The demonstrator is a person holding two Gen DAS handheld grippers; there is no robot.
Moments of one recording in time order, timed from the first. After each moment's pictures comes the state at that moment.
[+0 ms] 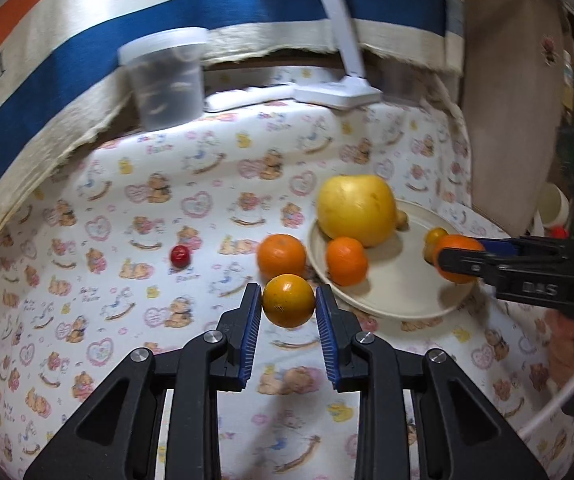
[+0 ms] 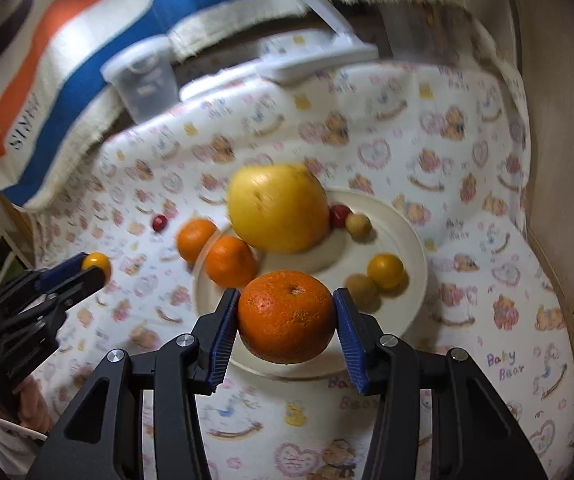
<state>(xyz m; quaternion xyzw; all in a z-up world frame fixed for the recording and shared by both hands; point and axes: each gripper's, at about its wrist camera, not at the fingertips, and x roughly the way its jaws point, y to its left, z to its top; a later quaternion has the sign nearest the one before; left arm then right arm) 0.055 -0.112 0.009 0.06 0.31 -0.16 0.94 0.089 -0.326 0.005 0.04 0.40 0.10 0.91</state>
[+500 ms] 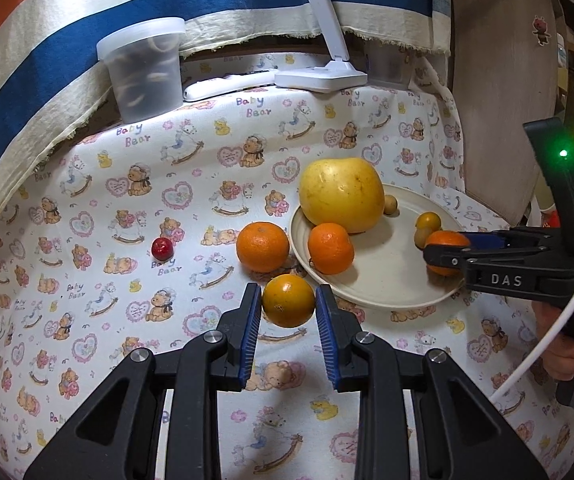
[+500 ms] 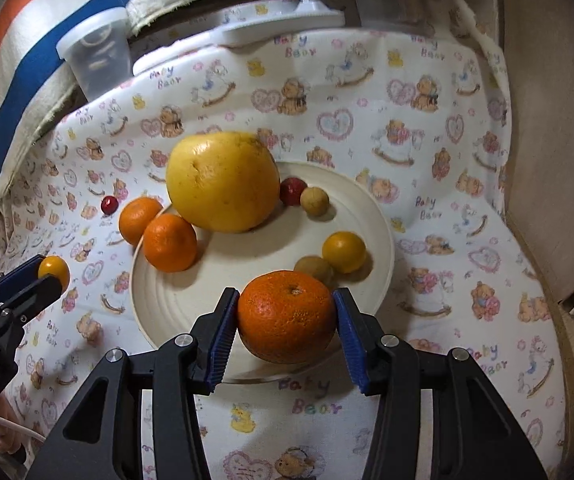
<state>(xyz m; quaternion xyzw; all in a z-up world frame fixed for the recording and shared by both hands) 0.055 -0.126 0.000 0.07 0.32 -0.17 0.93 0.101 -0.336 -0.014 0.03 0.42 0.06 0.90</state>
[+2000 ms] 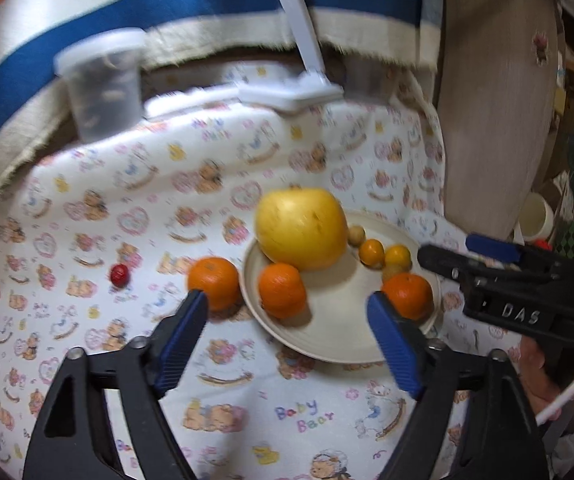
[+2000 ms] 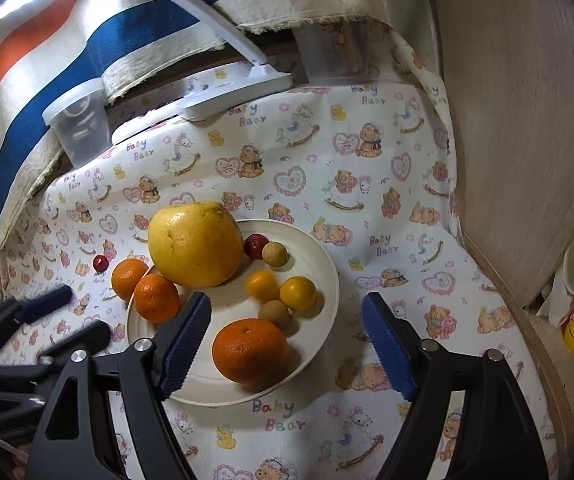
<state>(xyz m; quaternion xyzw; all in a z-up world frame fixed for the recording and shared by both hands) 0.072 -0.156 0.017 0.04 0.31 -0.19 0.93 0.080 -0.358 0.016 0.05 0.34 0.01 0.94</state>
